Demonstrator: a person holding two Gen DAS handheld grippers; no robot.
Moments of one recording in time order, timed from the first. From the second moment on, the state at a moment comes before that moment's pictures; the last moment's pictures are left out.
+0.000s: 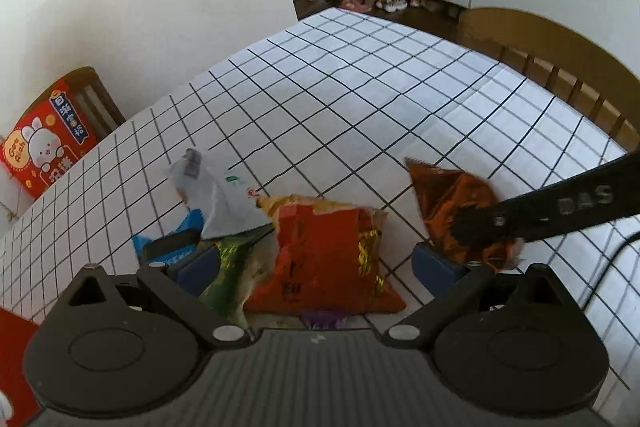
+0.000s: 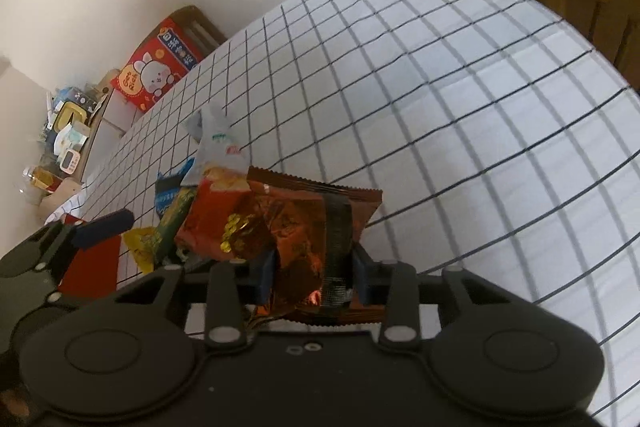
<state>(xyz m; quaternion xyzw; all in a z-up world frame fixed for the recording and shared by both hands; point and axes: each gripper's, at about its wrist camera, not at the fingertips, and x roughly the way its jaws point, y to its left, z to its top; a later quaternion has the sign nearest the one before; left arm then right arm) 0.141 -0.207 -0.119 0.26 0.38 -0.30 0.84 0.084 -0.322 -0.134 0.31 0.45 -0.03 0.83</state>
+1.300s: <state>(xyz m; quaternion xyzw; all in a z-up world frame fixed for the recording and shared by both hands) 0.108 -0.116 -0.054 0.12 0.44 -0.15 0.88 0.067 -0.274 -0.067 0.22 0.43 0.03 0.87</state>
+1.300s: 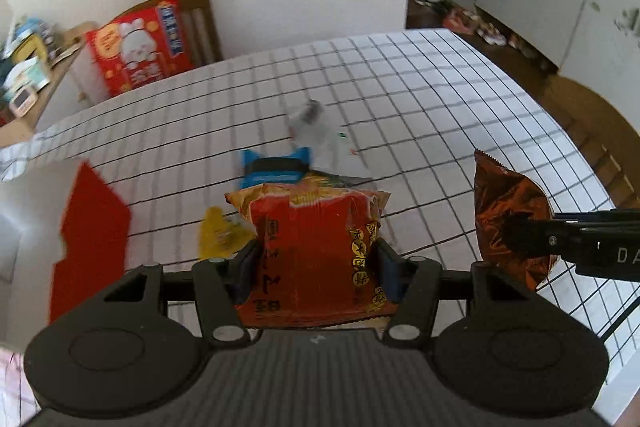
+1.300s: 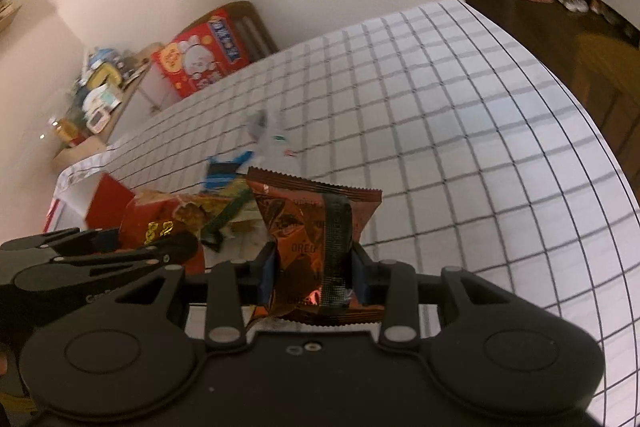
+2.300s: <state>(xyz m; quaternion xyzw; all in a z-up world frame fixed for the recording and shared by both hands) 0.121 0.130 0.019 0.04 0.40 -0.02 0.92 0.123 -0.015 0.006 0.05 0.40 0.16 0.90</state>
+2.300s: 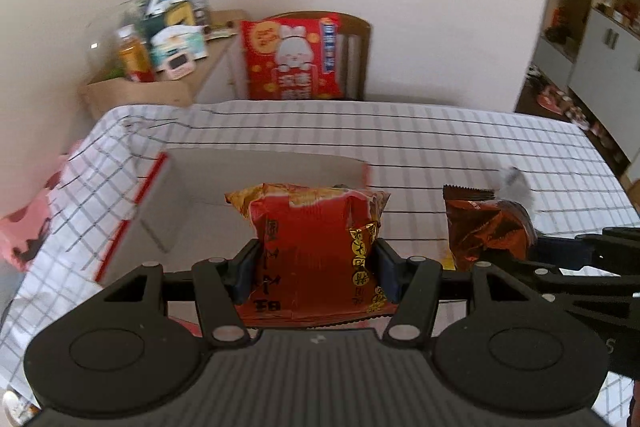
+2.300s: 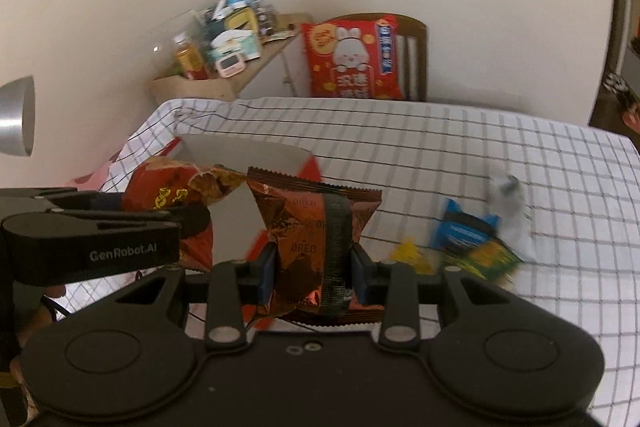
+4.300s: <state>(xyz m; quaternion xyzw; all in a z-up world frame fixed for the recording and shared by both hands) 0.195 0.244 -0.075 0.06 0.47 0.05 0.88 0.200 0.151 -0.078 -0.11 0.47 0.22 0.85</state>
